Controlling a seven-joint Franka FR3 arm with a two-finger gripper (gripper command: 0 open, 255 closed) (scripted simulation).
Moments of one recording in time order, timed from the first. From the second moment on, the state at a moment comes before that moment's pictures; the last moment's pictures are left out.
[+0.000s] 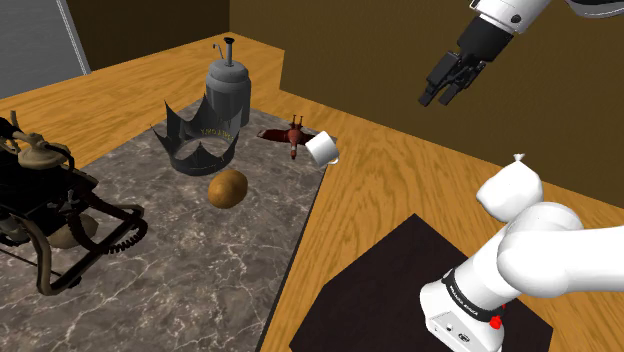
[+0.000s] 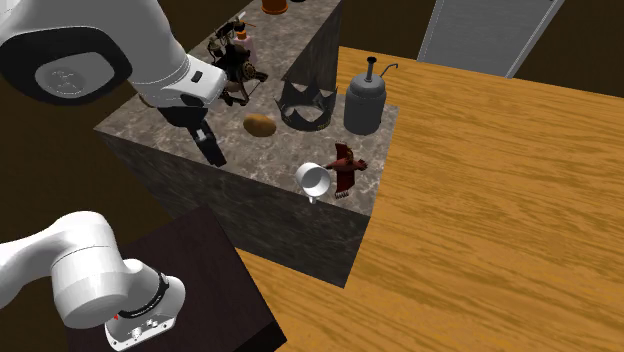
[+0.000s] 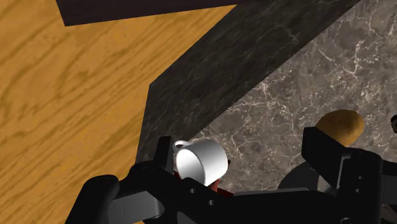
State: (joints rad) arm -0.01 -0.82 -0.01 -2.32 0.07 1.63 0.07
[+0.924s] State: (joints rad) arm 0.01 -0.48 -0.18 -2.36 0.31 2.00 0.00
